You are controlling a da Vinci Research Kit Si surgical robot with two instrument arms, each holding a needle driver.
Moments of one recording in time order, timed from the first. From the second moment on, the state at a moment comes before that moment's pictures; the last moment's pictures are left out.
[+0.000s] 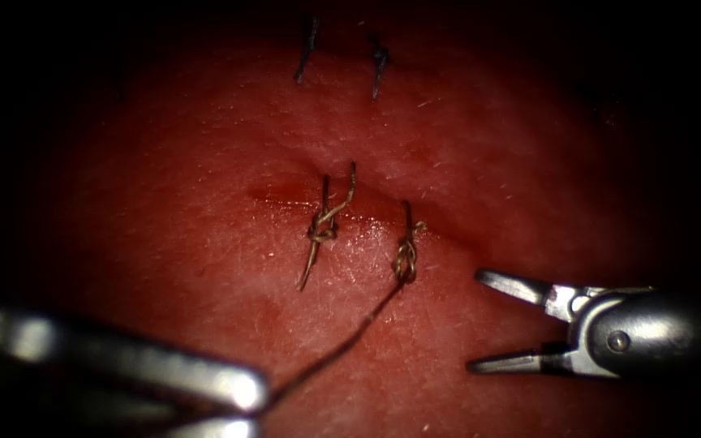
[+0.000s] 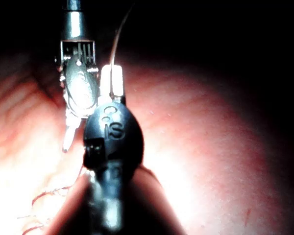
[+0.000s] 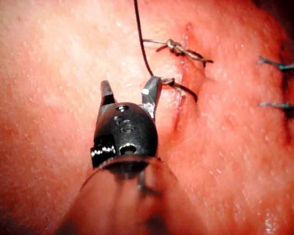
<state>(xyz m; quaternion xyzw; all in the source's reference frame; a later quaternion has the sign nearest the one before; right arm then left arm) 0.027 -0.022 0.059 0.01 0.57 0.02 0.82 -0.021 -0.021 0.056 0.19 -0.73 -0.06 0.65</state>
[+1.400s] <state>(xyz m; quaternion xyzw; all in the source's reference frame) 0.036 -0.023 0.062 -0.12 0.63 0.18 0.75 -0.030 -0.010 0.075 0.27 -0.74 -0.09 0.61</state>
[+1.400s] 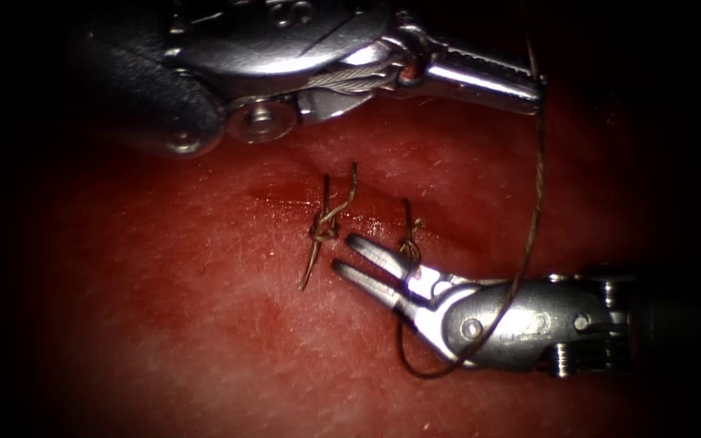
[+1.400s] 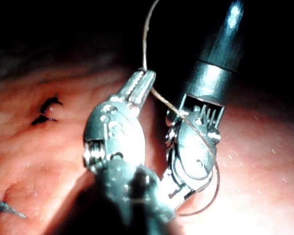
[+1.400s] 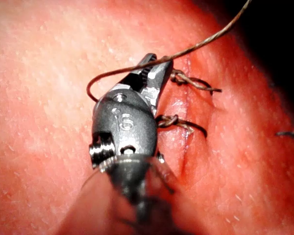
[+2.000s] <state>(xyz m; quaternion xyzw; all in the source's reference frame) 0.036 -0.023 0.060 -0.10 0.72 0.19 0.65 -0.024 -0.018 0.091 0.19 -0.68 -0.12 0.70</state>
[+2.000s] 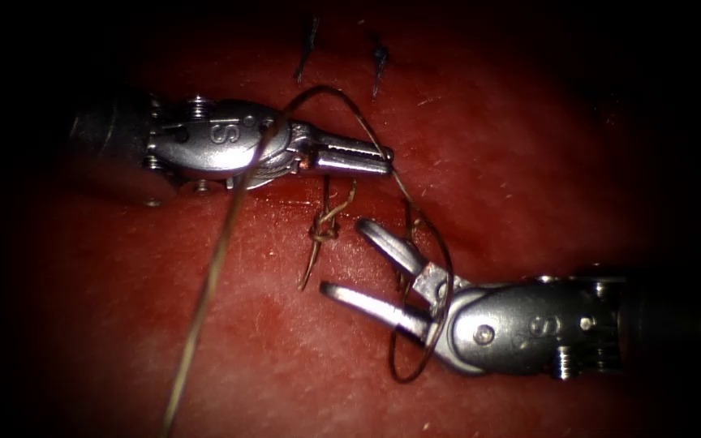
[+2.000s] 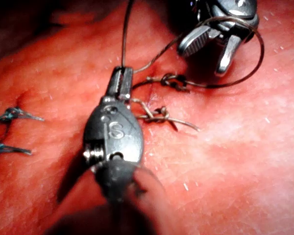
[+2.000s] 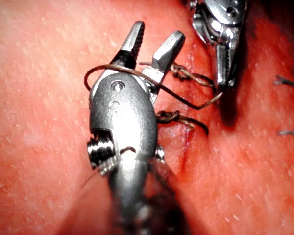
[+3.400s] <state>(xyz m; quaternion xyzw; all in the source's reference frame) 0.031 -0.023 0.065 0.12 0.54 0.65 0.51 -0.026 -0.029 0.084 0.18 -0.71 -0.11 0.67</state>
